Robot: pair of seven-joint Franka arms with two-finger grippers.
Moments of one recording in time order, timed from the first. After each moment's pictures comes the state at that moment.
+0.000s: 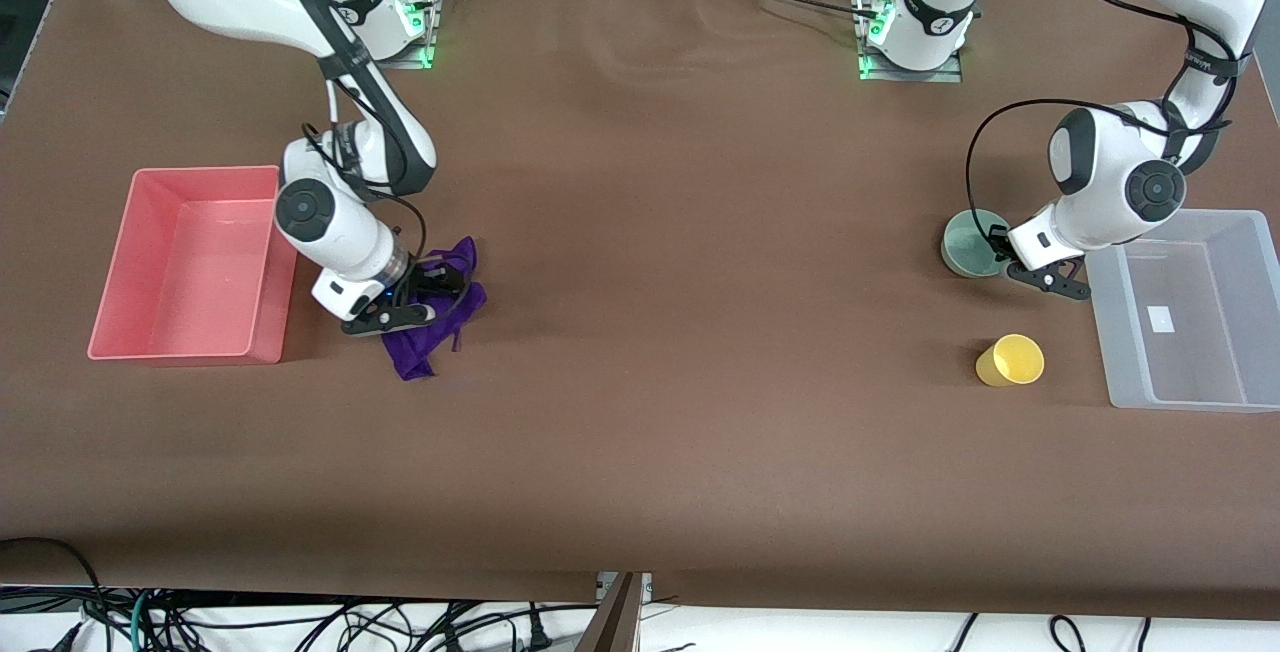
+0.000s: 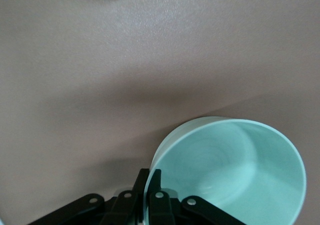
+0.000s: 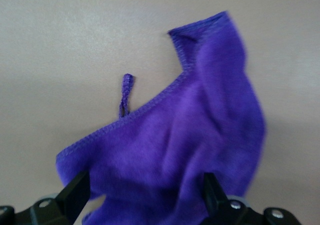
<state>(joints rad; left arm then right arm) 0.23 0.29 -0.04 -2.35 0.12 2.48 0.40 0.17 0.48 0.13 -2.09 0.00 2.61 0.11</state>
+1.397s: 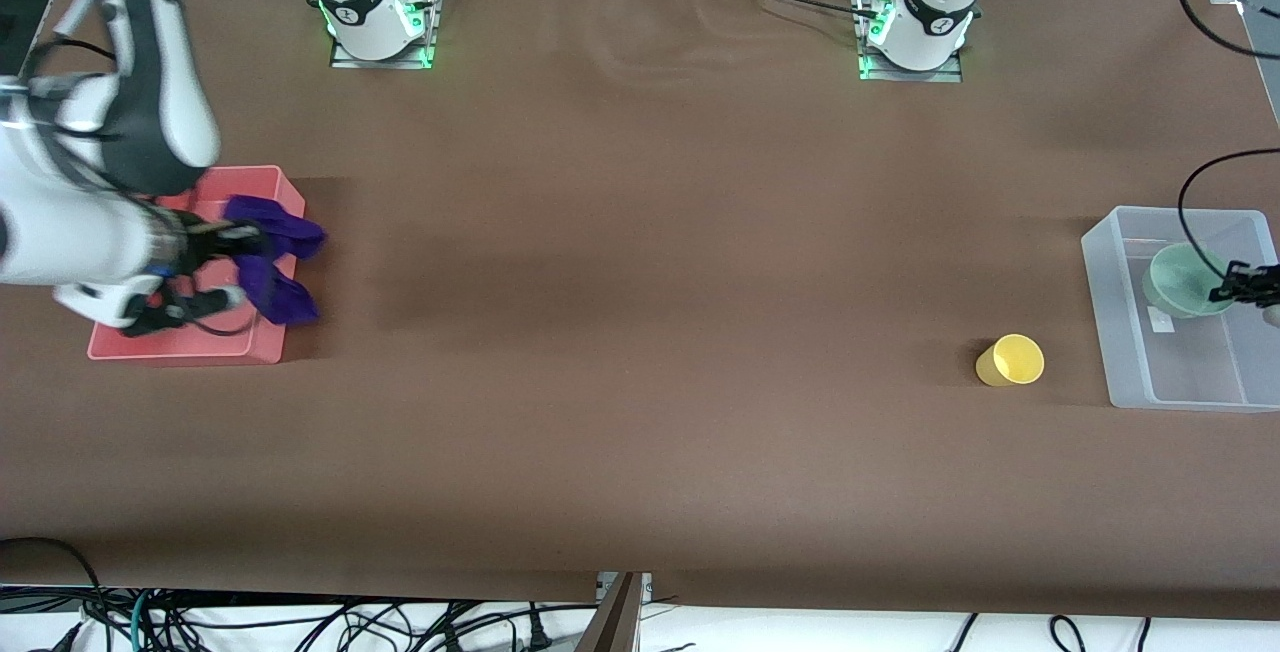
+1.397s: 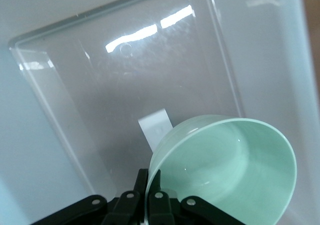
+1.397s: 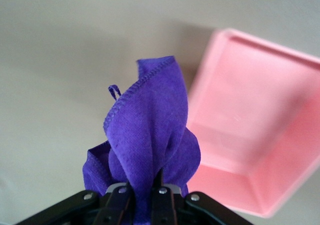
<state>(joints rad) 0.62 0.70 -0.03 -1.49 0.03 2.06 0.94 0.11 0.33 -0.17 -1.58 -0.02 1.54 -0.40</state>
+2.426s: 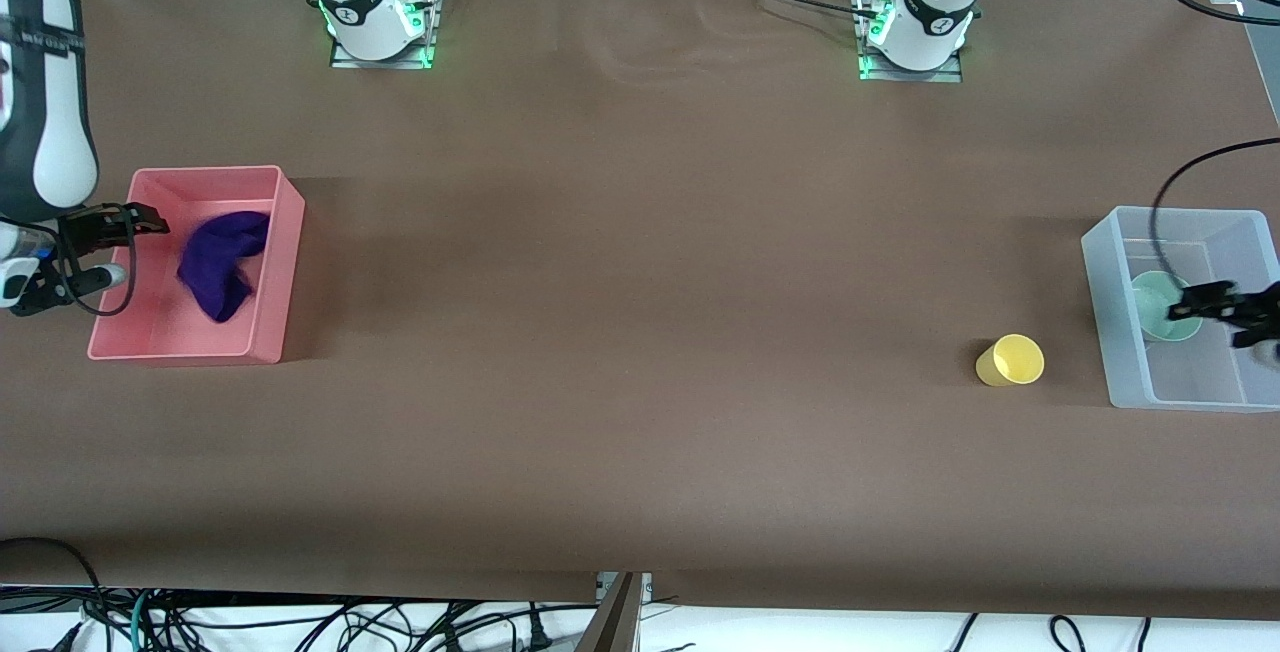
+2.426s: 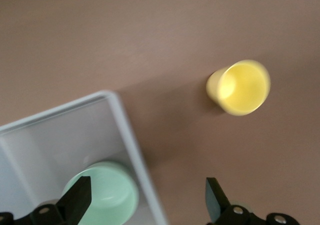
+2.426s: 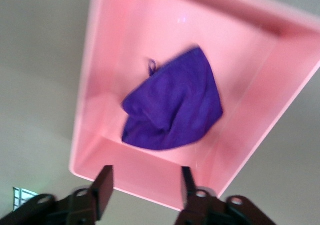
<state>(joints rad) 0.37 0.54 -0.10 -1.42 0.01 1.83 0.60 0.03 0.32 -0.30 -1.69 -0.01 1.71 -0.68</state>
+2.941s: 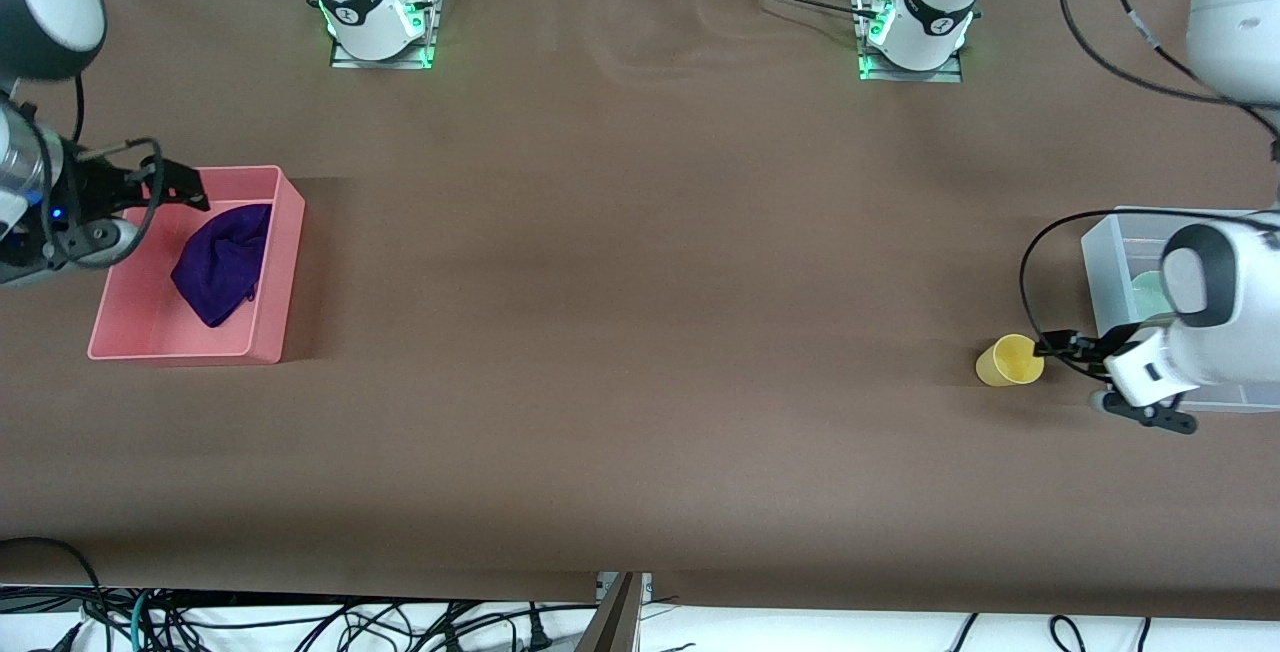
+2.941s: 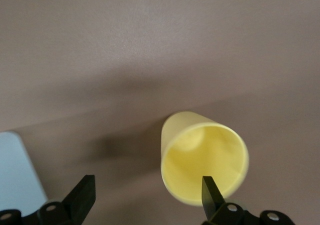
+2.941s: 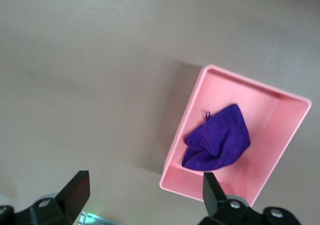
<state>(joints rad) 0.27 0.69 -0.10 -1.53 0.00 2.06 0.42 0.05 0.15 -0.03 -1.52 -0.01 1.55 -0.34</state>
